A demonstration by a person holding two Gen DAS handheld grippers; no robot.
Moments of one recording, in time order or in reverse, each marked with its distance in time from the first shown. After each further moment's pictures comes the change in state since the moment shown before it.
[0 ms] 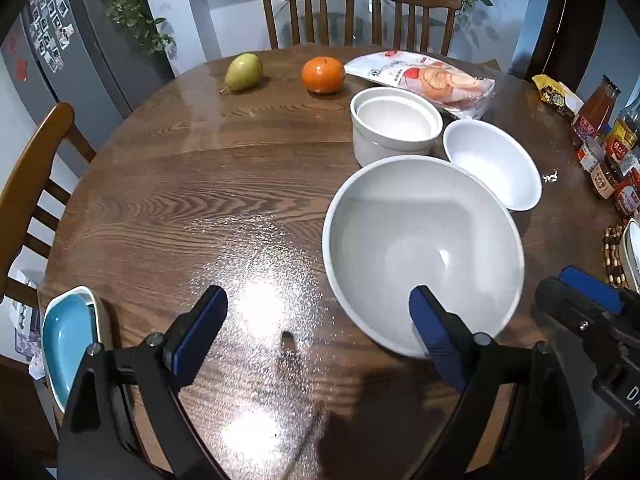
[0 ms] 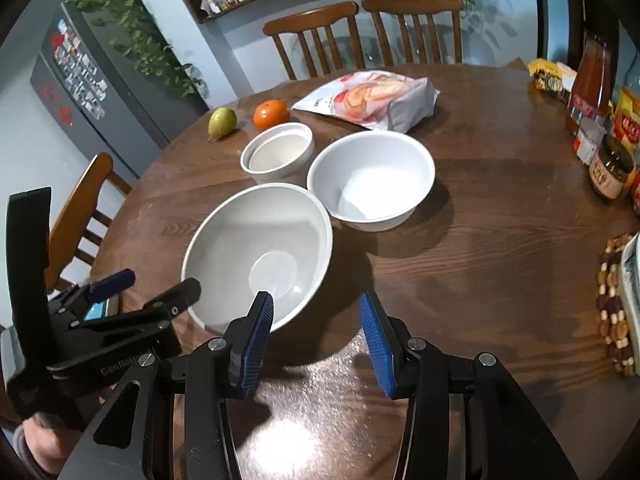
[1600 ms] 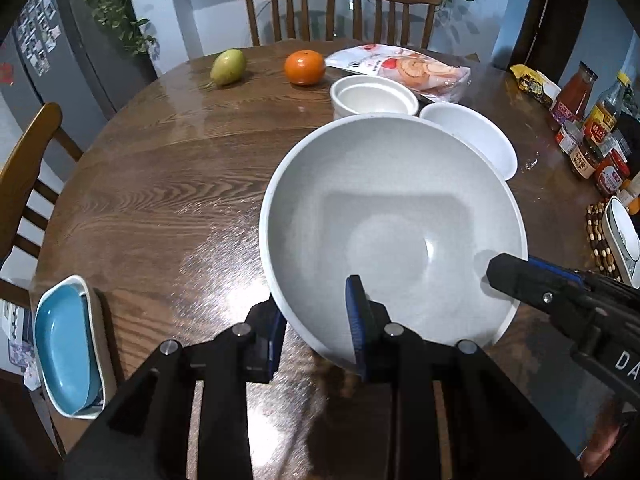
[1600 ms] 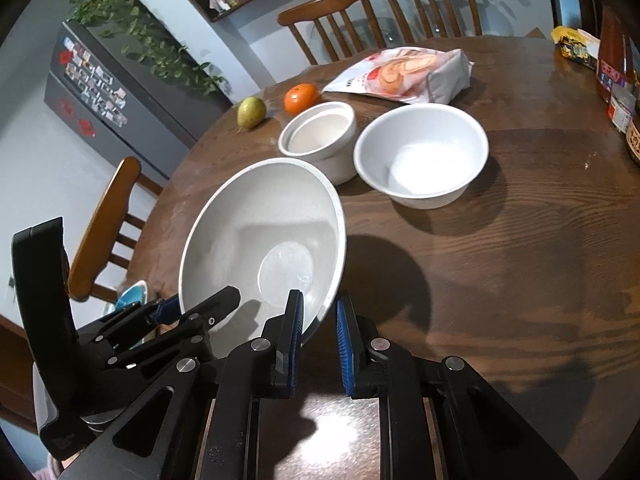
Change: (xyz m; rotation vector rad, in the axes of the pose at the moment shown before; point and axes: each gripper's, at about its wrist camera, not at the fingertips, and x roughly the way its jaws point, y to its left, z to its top) left arm -0.014 0.005 -0.022 0.022 -0.002 -0.059; right arm 0.008 0.022 -0.006 0.041 0.050 0.146
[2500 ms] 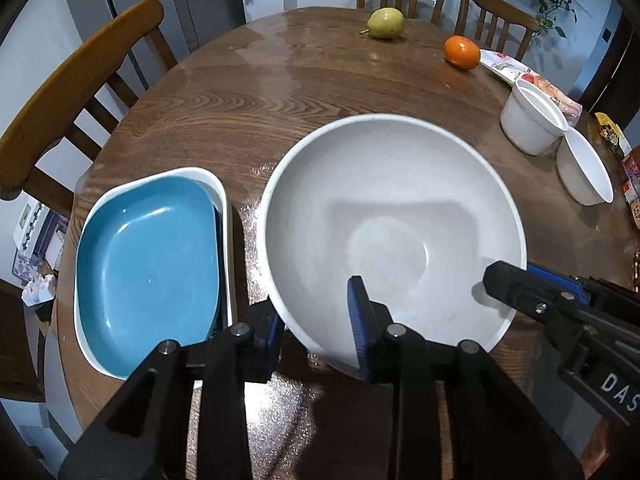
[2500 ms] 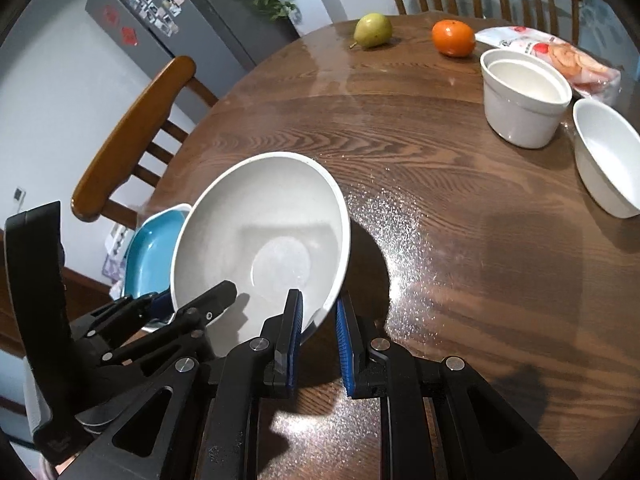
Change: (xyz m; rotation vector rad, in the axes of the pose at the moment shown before) left arm 0.006 0.120 -0.042 -0.239 0.072 0.124; right arm 0.094 0.119 -0.019 -0.213 0.185 0.043
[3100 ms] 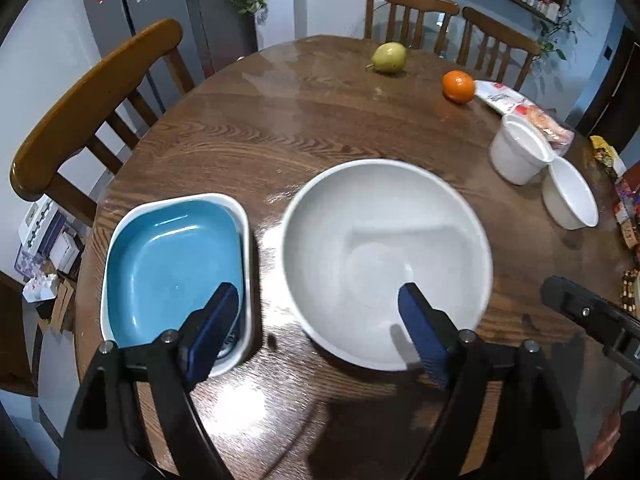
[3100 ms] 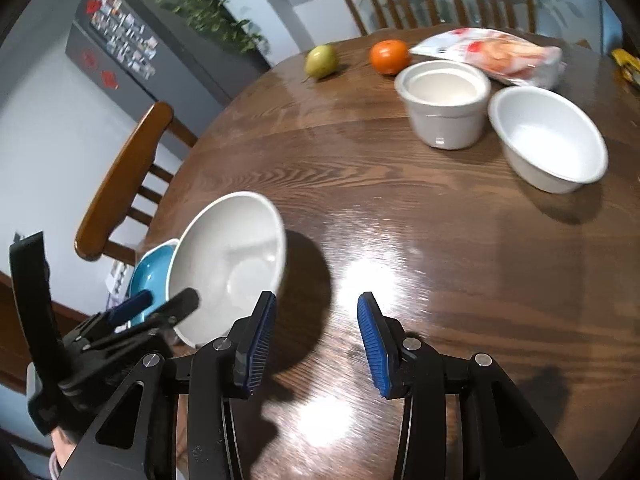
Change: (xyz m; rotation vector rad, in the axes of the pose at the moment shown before) left arm -0.037 0.005 -0.001 -0.034 -0.078 -0.001; right arm -0.057 -0.052 -0.015 0.136 -0.105 -0.006
